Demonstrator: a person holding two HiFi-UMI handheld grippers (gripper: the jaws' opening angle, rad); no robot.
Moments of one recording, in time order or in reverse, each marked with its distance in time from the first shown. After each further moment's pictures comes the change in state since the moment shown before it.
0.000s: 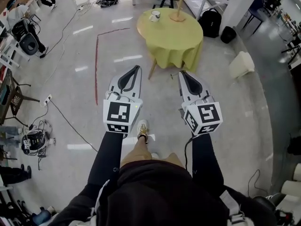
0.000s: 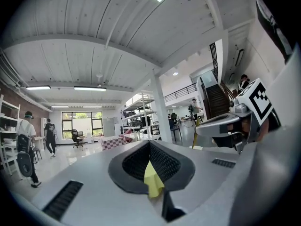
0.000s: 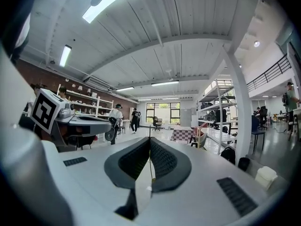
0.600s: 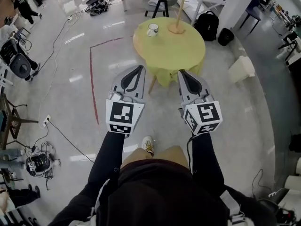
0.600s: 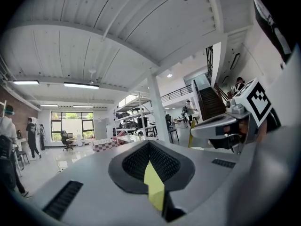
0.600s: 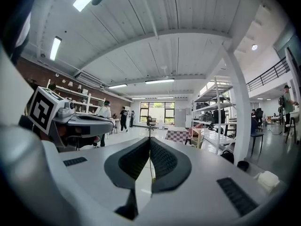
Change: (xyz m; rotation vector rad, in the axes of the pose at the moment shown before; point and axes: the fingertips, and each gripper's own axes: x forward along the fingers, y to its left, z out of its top) left arm 0.146 0.088 0.004 0.015 -0.027 -0.104; right arm 0.154 -0.059 0.022 -0.007 0.005 -0.073
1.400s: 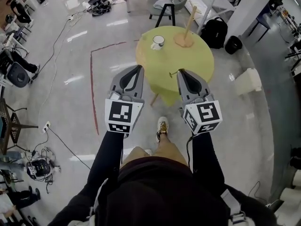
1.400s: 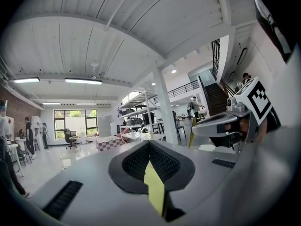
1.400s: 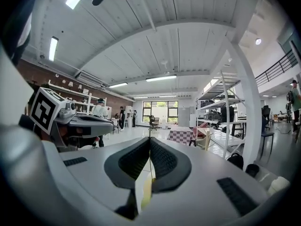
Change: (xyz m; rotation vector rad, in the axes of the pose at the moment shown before) left arm 0.126 0.087 -0.031 -0.006 0.038 0.042; right arm 0.145 -0.062 -0.007 0.002 0.007 0.050
